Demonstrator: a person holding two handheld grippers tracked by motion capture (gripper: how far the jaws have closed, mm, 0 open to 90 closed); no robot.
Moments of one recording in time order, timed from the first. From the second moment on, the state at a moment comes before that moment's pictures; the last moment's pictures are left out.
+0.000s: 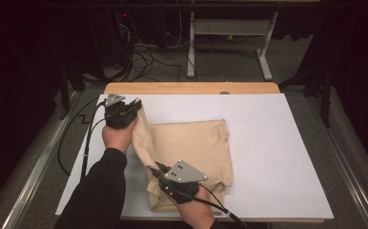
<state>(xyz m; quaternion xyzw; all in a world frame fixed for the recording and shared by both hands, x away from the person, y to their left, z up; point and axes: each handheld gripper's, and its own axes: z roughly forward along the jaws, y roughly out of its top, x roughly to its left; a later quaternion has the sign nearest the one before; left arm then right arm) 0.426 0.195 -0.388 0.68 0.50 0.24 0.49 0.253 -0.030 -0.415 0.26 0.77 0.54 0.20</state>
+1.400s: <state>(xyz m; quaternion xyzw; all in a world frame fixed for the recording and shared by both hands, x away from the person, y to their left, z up) 0.441 0.086 -0.365 0.73 0.45 0.24 0.47 0.243 -0.120 -0.429 0.32 0.74 0.53 0.24</state>
